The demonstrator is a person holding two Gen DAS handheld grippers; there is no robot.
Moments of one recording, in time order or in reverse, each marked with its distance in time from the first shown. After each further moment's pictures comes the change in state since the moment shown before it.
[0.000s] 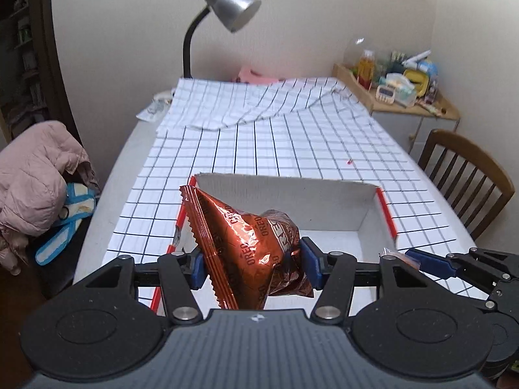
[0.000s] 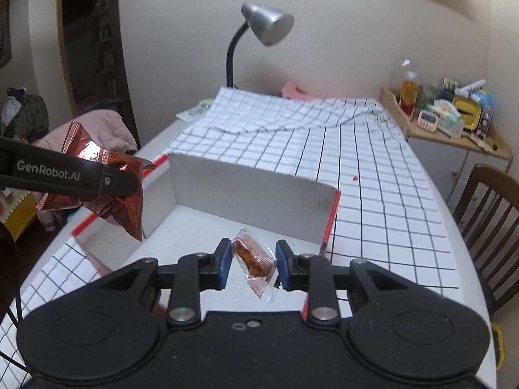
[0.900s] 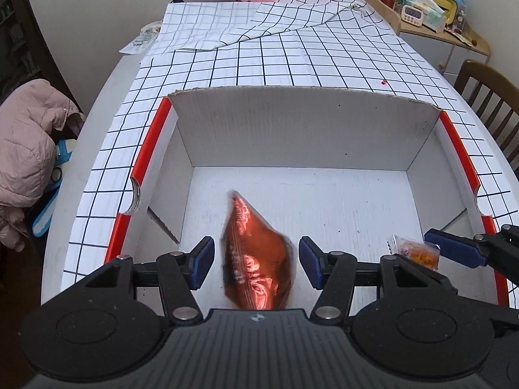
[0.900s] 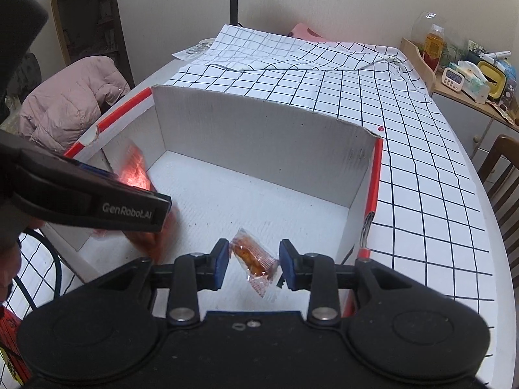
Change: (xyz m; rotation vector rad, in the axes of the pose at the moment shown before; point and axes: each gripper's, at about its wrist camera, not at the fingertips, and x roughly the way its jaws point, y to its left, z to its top) left arm 0.110 -0.001 -0.021 0.053 0.255 0.061; right arm 0.074 0.009 -0.007 -0.027 0.201 0.004
